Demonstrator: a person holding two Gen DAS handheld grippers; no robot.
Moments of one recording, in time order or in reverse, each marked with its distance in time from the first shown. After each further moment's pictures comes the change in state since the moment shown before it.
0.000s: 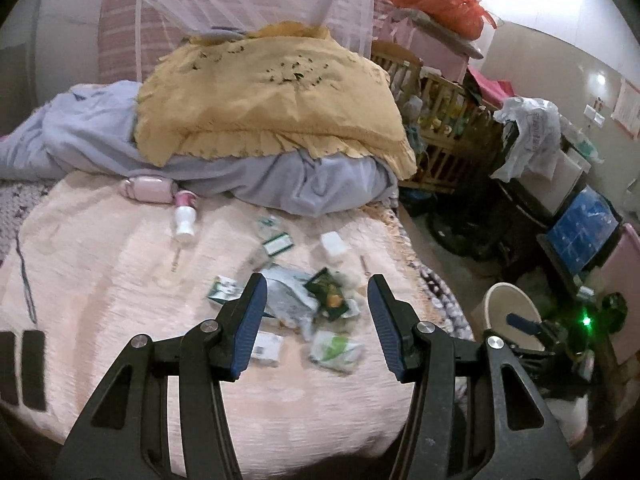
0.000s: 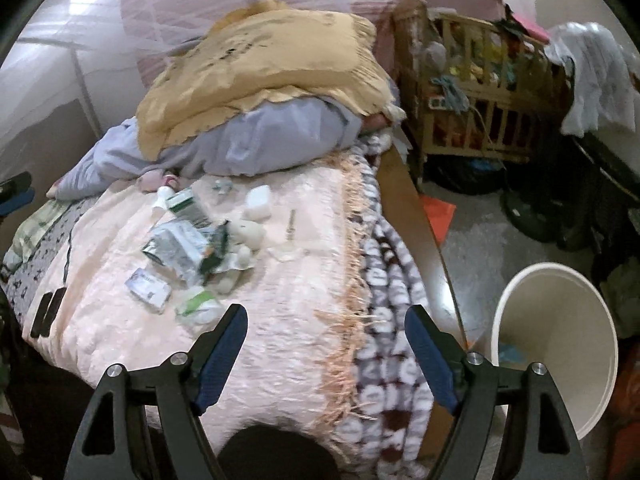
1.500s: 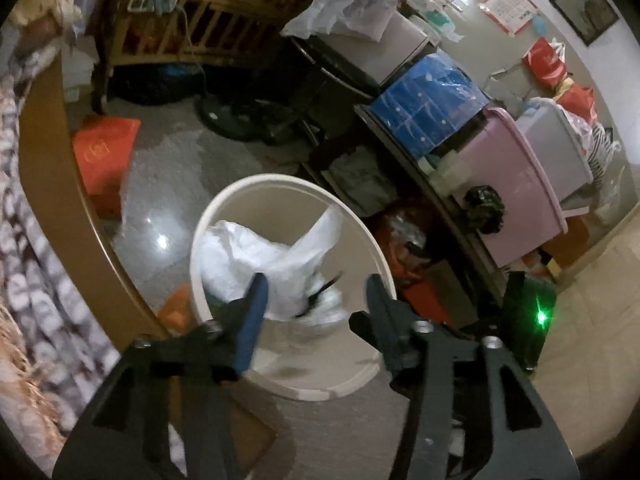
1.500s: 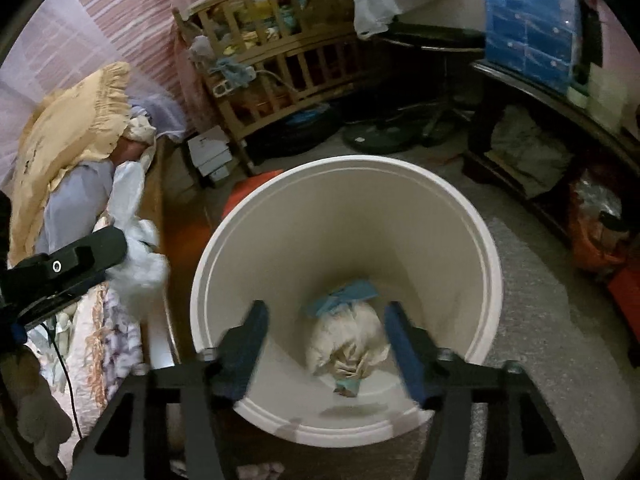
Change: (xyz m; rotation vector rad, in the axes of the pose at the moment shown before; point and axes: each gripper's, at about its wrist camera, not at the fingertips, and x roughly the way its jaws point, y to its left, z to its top) left arm 0.273 -0.380 -0.087 0.172 0.426 -0.724; right arm -0.022 -0.273 -0.108 0.536 0.004 -0.300
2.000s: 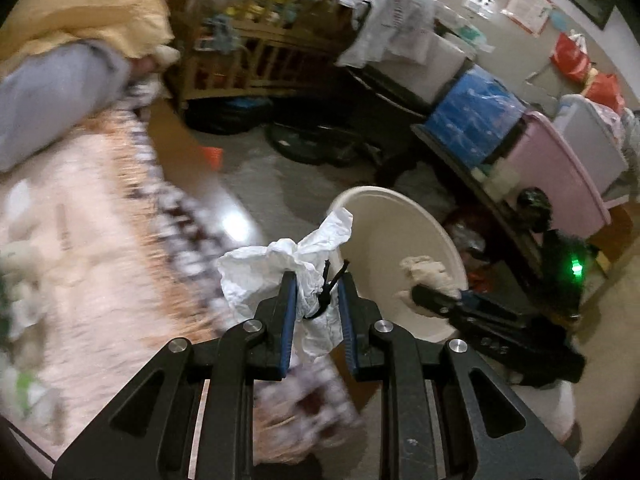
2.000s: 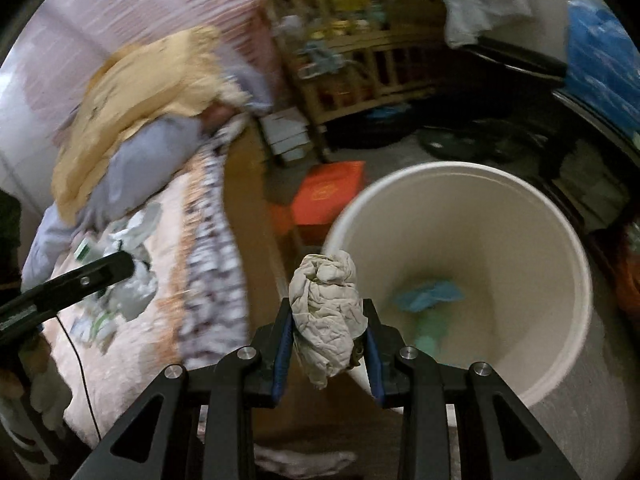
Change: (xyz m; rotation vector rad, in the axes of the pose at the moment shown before) left arm -0.096 0.045 -0.035 0.057 -0.086 0.215; right arm -0.001 0.074 -0.014 -0.143 0.034 0.148
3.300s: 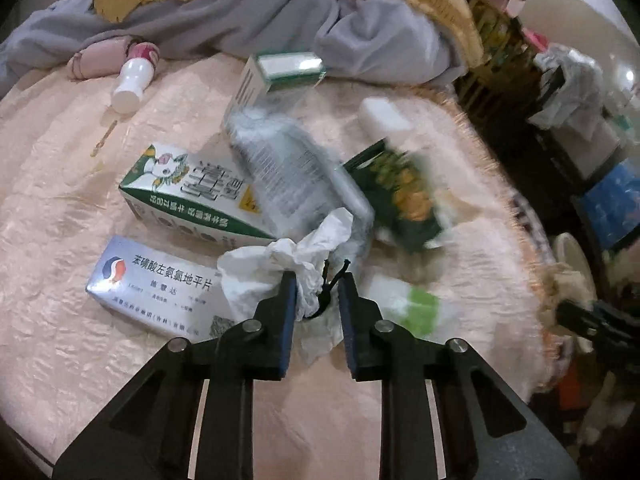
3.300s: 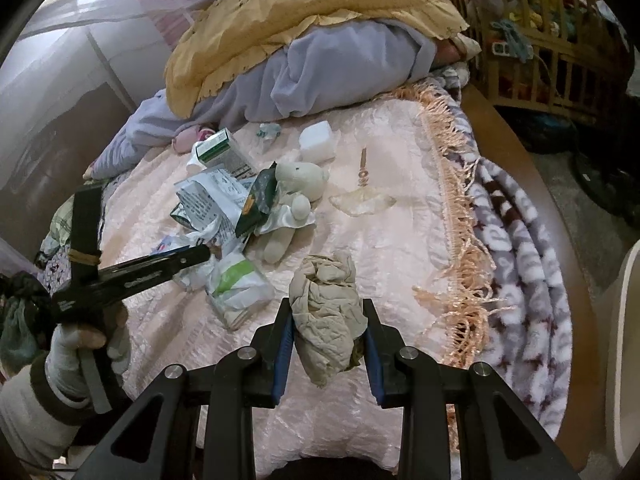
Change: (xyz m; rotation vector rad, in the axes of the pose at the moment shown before) left arm -0.145 0.254 -0.111 -0.371 -0.084 0.448; right arm 0.068 0.245 -0.032 -0.365 0.159 0.329
